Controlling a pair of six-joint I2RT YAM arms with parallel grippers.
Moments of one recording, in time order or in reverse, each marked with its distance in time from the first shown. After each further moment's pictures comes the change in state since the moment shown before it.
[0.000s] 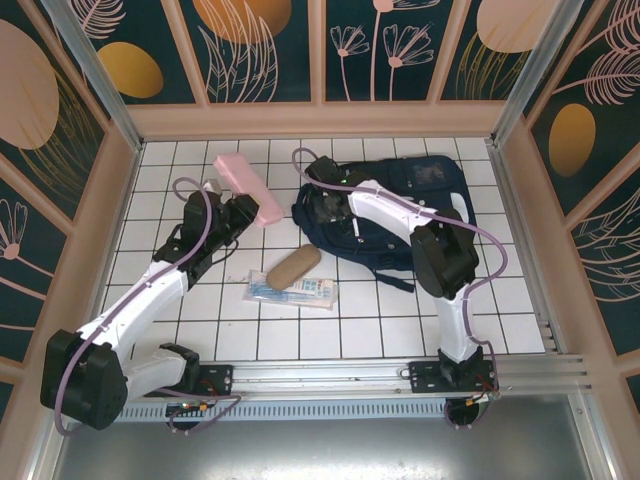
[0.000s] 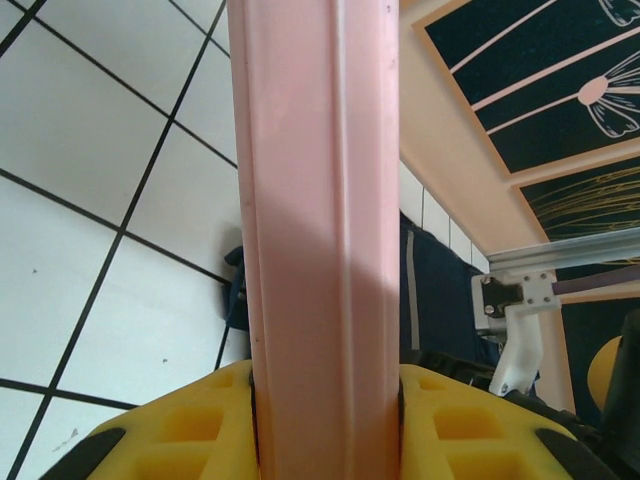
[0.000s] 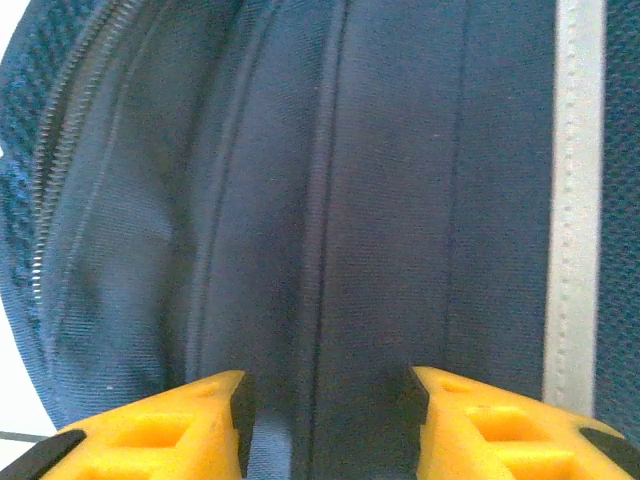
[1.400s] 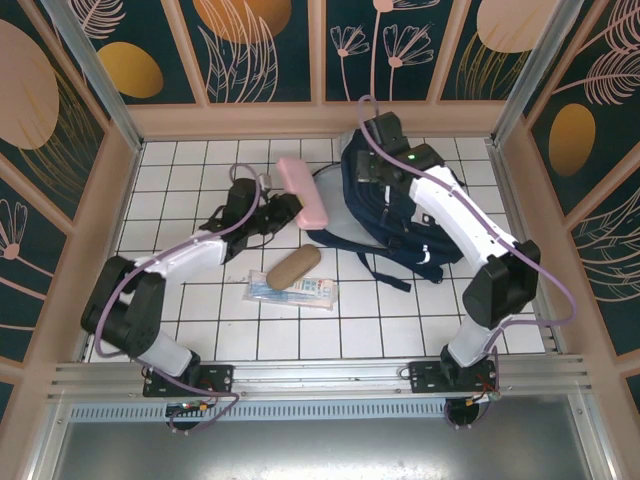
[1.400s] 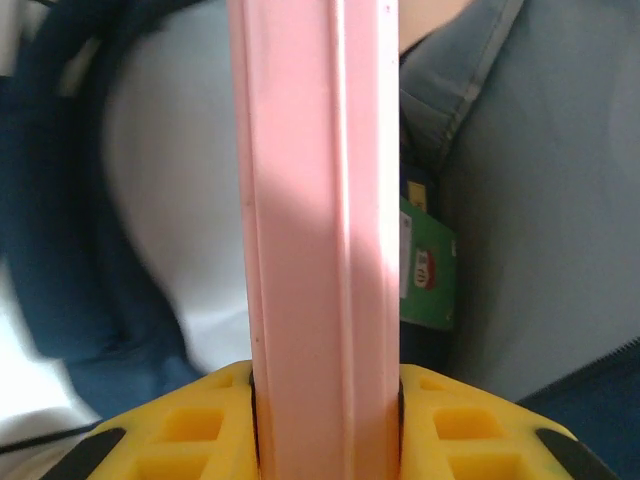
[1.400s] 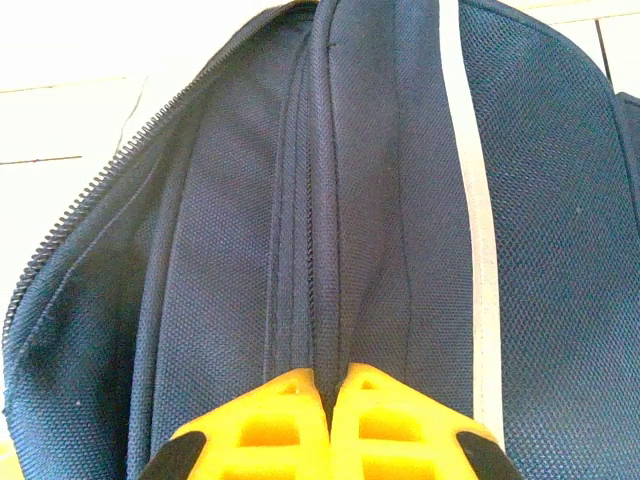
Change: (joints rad) left arm -0.144 0.502 0.240 0.252 0.273 -0.013; right arm -0.222 -0.403 -0.011 -0.017 -0.117 -0.026
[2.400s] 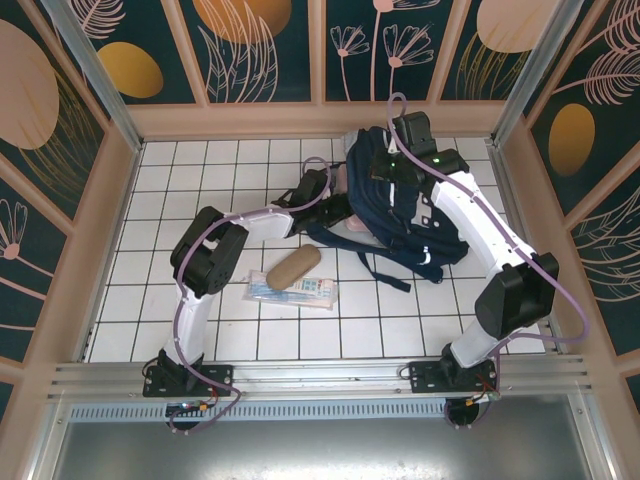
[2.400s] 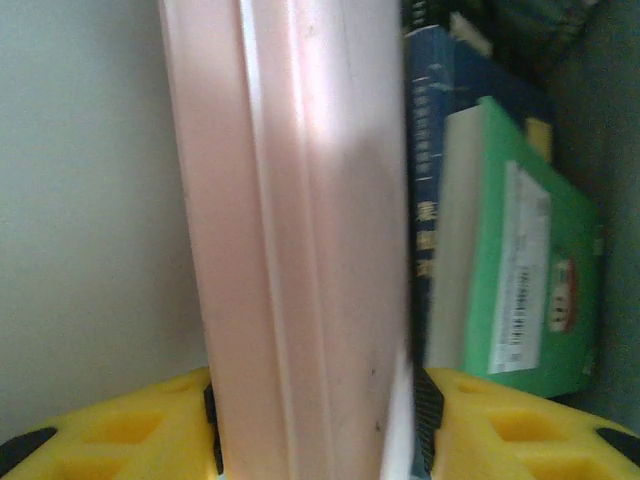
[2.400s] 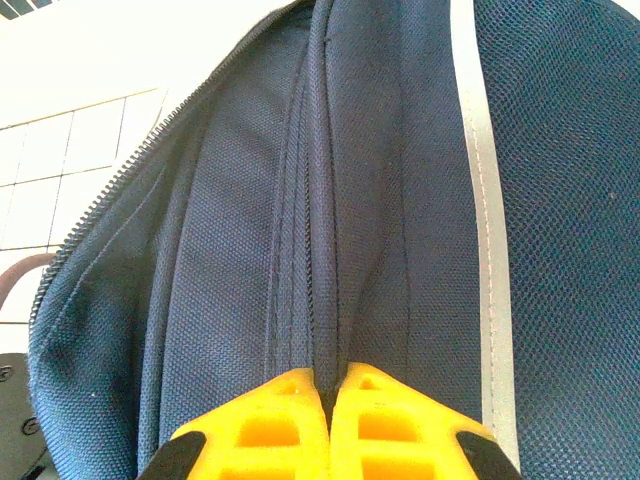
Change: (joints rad) left arm -0.132 0.506 0.444 -0.111 0.003 0.080; right arm -0.080 -0.047 -0.098 0.090 -0.195 0.050
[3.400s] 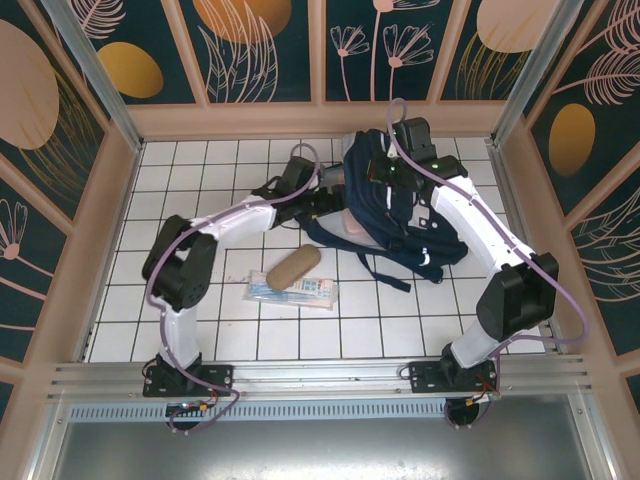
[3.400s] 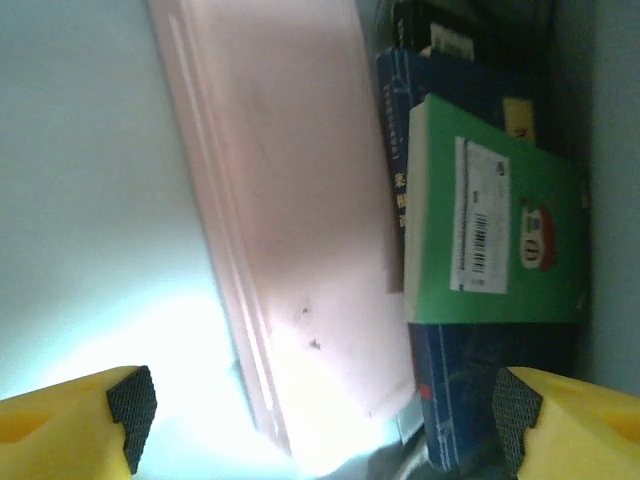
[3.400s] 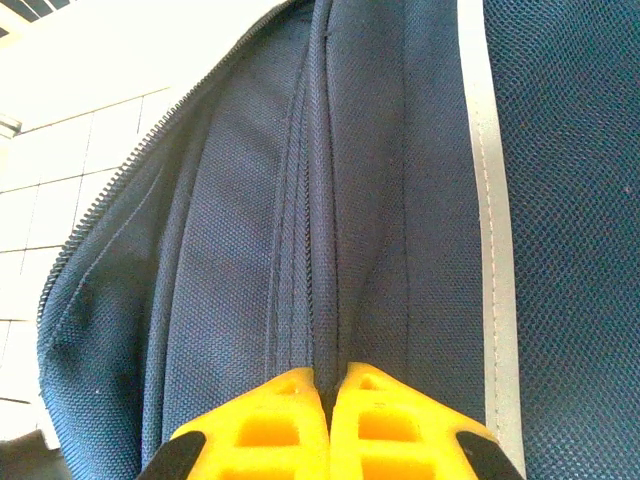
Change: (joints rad) left arm 0.050 -0.278 -0.051 -0.281 -0.076 0.207; right arm -0.005 -0.015 -0.080 0.086 -0.051 0.029
